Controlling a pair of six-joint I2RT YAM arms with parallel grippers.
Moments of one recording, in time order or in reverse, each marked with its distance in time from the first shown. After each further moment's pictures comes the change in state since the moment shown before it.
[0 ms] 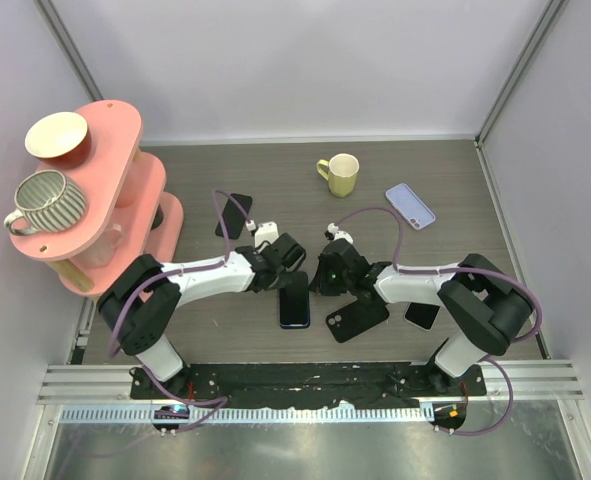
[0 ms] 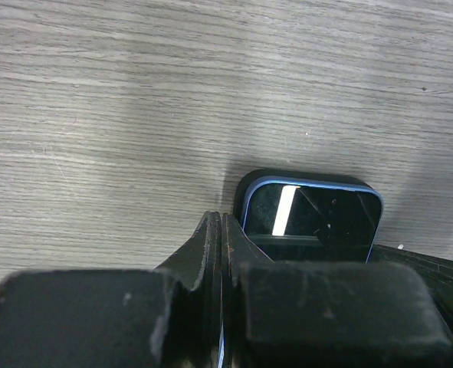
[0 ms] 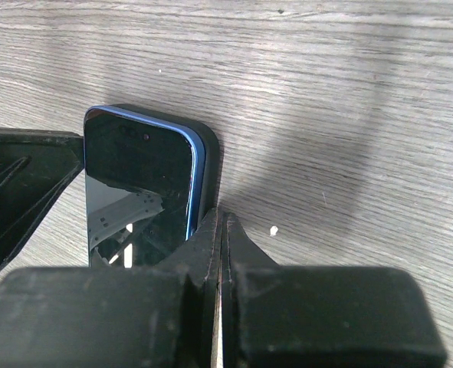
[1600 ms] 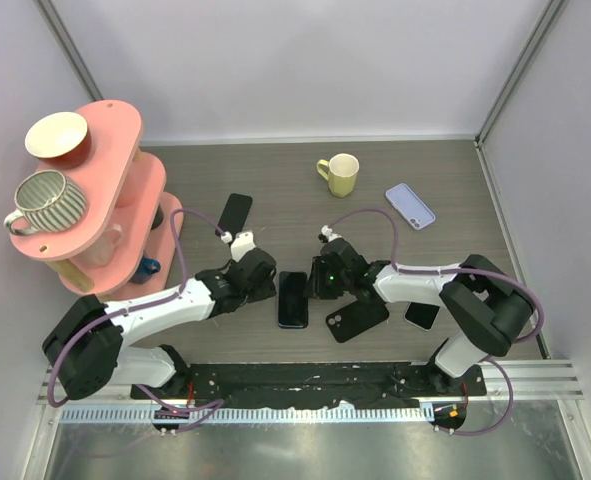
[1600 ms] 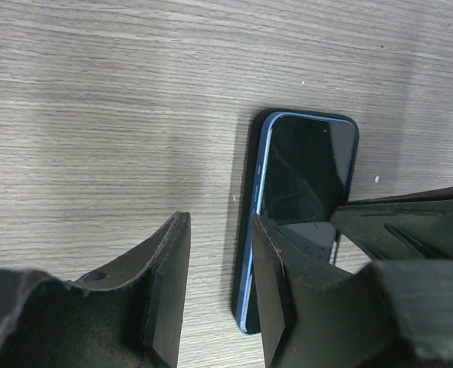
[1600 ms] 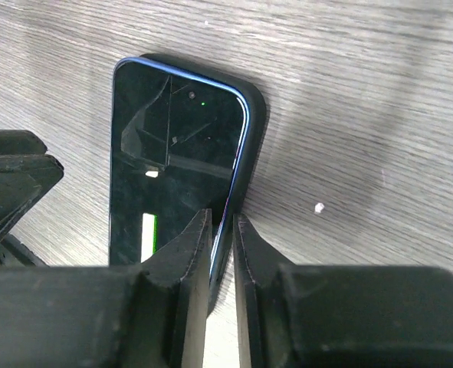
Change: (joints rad) left arm 0.011 -0.357 -0.278 0.120 0.054 0.006; right arm 0.011 -0.011 0.021 -0.048 -0.115 -0.006
